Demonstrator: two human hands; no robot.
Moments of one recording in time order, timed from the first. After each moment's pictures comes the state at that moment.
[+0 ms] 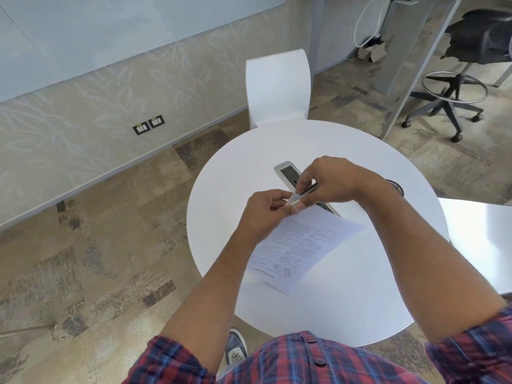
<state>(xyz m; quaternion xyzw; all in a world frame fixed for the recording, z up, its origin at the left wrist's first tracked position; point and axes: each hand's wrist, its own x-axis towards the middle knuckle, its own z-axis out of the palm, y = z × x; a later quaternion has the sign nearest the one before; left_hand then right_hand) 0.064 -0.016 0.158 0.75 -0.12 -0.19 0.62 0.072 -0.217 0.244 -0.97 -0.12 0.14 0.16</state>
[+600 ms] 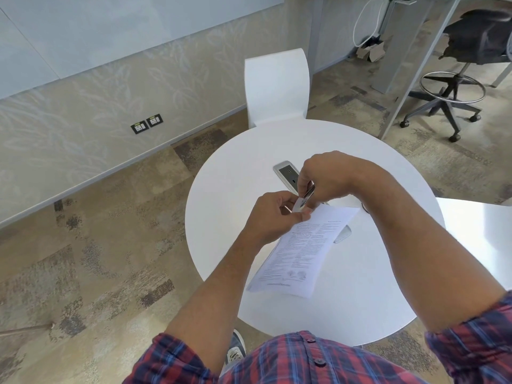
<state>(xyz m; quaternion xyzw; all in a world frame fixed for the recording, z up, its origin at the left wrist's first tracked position) 0.060 -0.031 0.158 0.79 -0.15 -0.19 0.56 0.076 -0.206 0.265 -0.97 -0.16 0.19 0.03</state>
